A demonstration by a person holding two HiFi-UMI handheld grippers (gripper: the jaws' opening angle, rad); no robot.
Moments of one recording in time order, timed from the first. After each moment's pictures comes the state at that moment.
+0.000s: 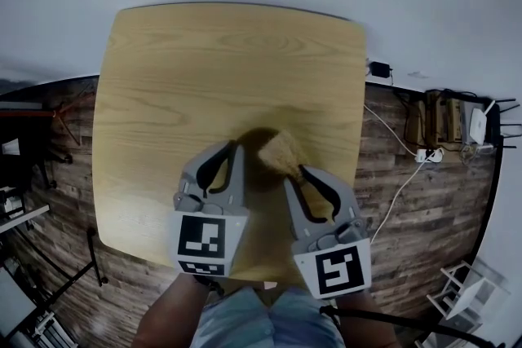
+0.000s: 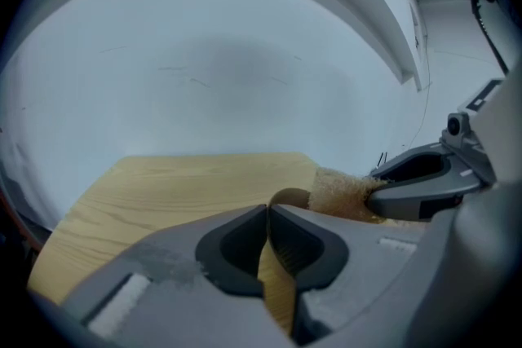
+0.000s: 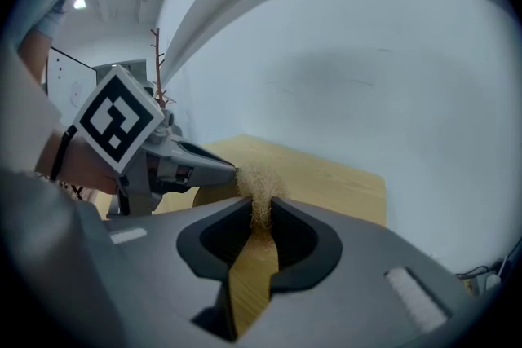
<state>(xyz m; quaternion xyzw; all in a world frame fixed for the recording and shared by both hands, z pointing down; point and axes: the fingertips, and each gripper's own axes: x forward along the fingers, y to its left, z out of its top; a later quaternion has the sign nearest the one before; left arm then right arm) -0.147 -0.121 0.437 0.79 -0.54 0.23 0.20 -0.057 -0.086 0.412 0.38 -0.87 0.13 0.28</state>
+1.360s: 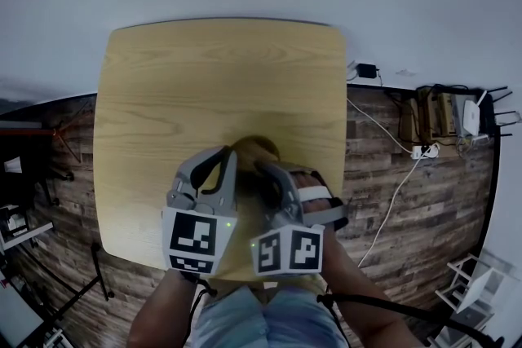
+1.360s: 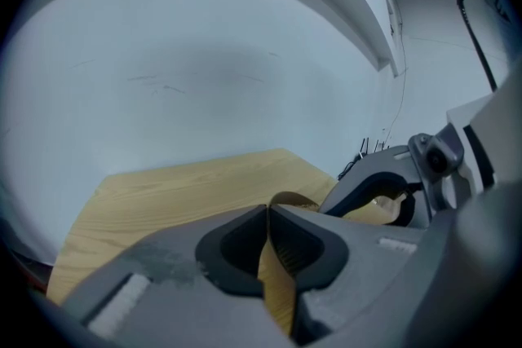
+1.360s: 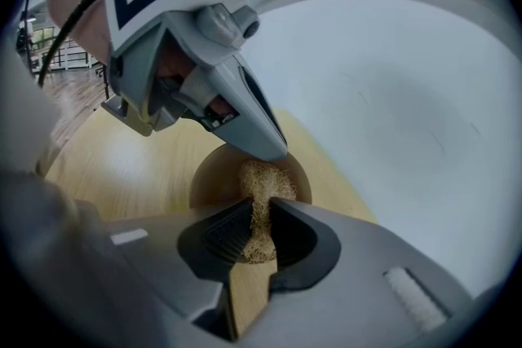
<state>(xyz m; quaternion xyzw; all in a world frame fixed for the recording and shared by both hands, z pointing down) -0.135 -0.120 0.427 0.82 -0.48 0.27 0.16 -0.105 -0.080 0.453 0.25 -0.86 -0.10 0.44</state>
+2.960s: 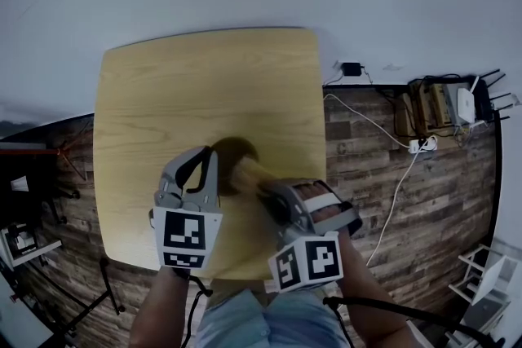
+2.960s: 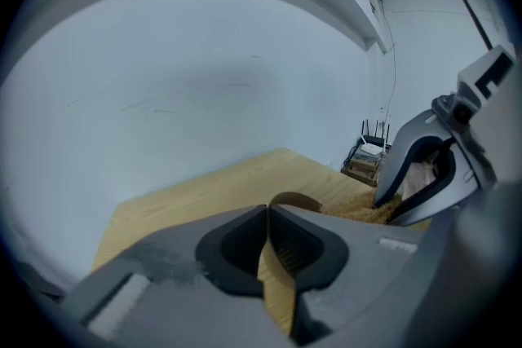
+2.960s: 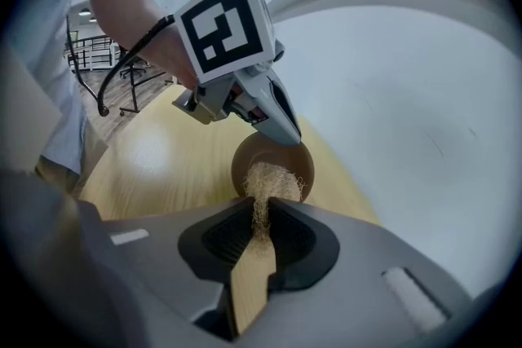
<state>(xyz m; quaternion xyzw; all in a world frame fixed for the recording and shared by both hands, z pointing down) -0.128 -0.121 0.412 0.81 -0.48 0.32 0.09 -0.059 -0.040 0.428 0.19 -0.87 -0.10 0.44</state>
